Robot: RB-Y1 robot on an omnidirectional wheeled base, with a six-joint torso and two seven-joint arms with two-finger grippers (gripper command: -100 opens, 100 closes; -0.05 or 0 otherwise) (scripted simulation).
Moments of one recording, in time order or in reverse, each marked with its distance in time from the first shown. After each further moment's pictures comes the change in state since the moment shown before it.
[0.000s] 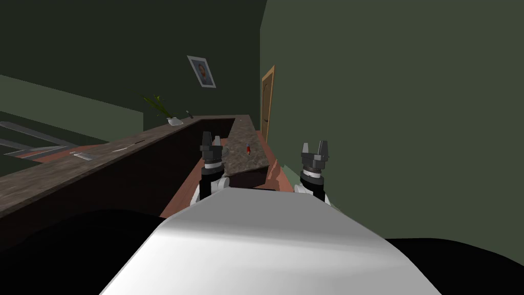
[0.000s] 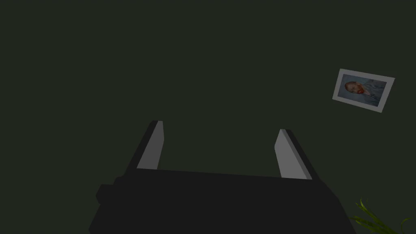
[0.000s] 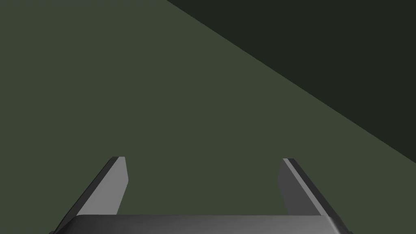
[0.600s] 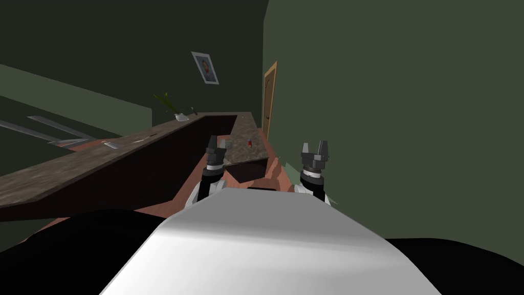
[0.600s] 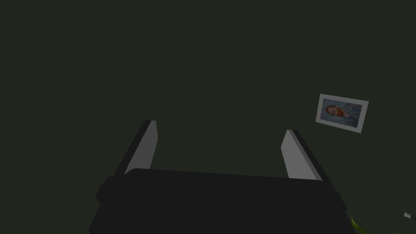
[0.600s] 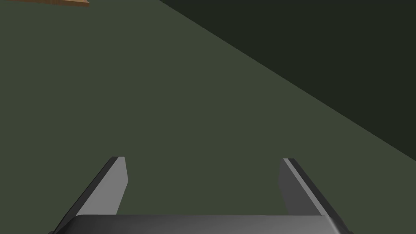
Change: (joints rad) left arm 0.021 0.136 -0.008 0.048 -0.027 -0.033 0.093; right arm -0.001 0.000 0.000 0.000 0.000 0.000 0.000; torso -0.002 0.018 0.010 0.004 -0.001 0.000
